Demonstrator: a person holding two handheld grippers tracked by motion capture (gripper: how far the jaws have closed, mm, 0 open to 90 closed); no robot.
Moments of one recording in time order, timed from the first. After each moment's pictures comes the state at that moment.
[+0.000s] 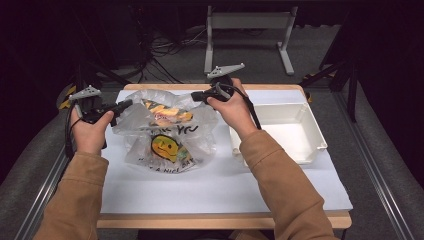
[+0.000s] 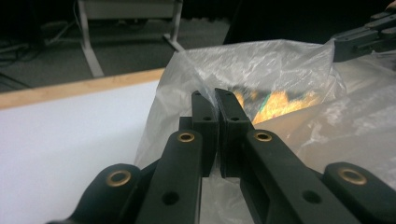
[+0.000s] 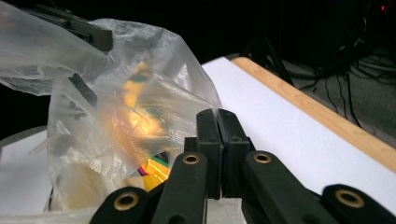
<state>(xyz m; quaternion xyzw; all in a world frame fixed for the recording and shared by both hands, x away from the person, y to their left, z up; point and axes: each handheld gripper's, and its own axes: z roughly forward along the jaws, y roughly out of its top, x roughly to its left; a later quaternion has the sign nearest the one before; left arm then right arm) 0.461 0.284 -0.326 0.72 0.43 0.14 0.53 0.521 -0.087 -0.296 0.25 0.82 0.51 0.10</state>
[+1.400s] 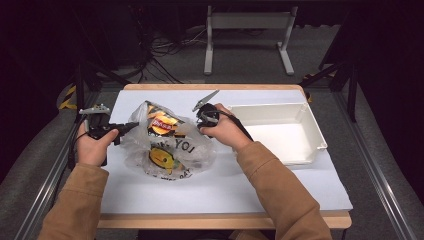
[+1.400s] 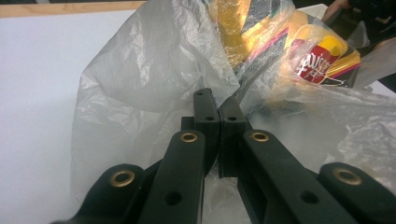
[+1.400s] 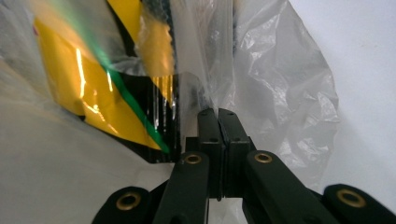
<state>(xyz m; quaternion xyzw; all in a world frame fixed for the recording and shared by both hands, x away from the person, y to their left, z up) 0.446 0.285 -0.364 0.75 0.43 0.05 0.50 0.510 -0.059 -0.375 0.20 0.91 0.37 -0.01</state>
